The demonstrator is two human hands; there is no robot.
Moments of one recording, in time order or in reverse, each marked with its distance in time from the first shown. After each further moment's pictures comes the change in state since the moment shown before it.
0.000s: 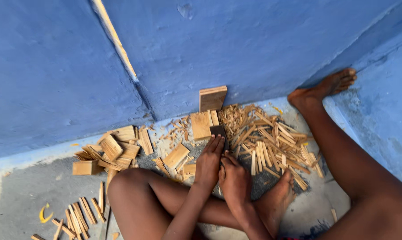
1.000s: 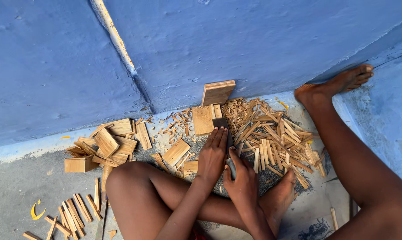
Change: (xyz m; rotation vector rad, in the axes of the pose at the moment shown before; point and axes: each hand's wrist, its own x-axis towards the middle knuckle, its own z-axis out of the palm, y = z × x) left_hand 0.010 -0.017 0.021 0.156 0.041 0.016; right_hand 0.003 0.008 0.000 0.121 0.019 0.023
